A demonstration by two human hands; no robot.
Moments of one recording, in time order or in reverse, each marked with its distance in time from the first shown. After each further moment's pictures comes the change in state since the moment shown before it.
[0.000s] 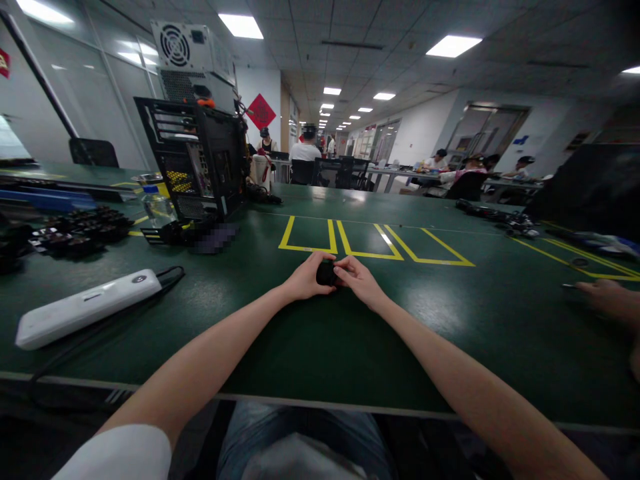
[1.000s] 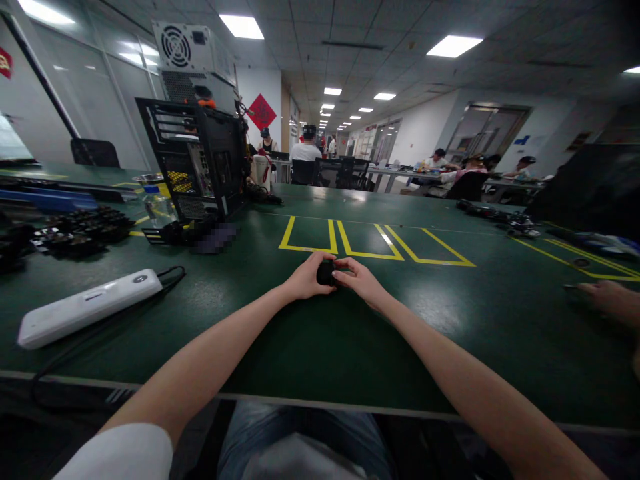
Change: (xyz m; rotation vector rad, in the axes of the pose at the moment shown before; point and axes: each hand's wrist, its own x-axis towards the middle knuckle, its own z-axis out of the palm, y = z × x) left_hand 0.000 -0.001 -0.001 -0.017 -0.005 -0.007; right_hand 0.003 0.000 -0.004 0.000 -0.028 0.061
